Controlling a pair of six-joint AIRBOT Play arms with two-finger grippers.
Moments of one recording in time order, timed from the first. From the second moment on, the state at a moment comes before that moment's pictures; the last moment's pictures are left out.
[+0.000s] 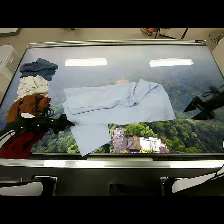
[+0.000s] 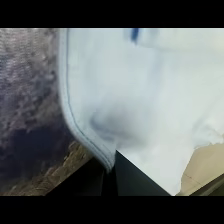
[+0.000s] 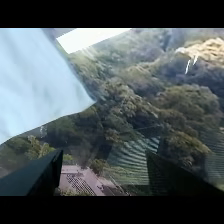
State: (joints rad) left arm 0.20 -1.50 0.75 0.59 -0.99 -1.21; right arm -0.54 -1.79 1.62 -1.22 1.63 1.54
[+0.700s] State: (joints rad) left arm 0.19 -1.42 0.75 0.58 -0.99 -1.20; right arm -0.44 -1.88 1.47 -1.02 1.40 1.44
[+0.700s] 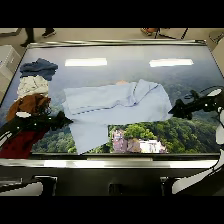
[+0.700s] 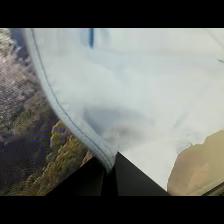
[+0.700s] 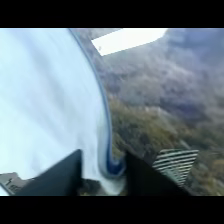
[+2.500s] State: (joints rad) left arm 0.34 -0.87 1.62 0.76 -1.20 -1.41; right arm -0.39 -1.02 1.89 -1.24 1.50 1.45
